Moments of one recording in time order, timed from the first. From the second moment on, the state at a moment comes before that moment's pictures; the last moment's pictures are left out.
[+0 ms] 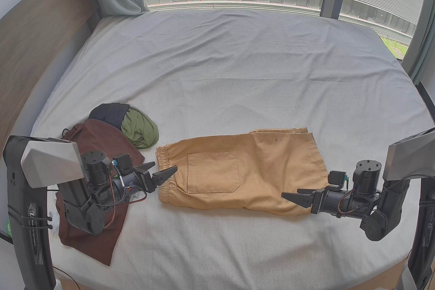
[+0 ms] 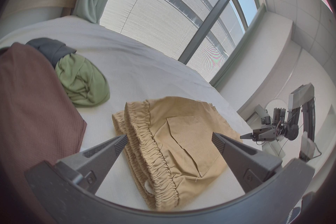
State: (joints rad) left arm -0.17 2.38 -0.63 -1.55 -0.52 -0.28; right arm 0.24 2.27 -0.36 -1.54 0.59 0.39
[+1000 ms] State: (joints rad) left arm -0.17 2.48 -0.64 -1.55 -0.51 -0.43; right arm 0.25 2.29 -0.35 -1.54 0.59 0.39
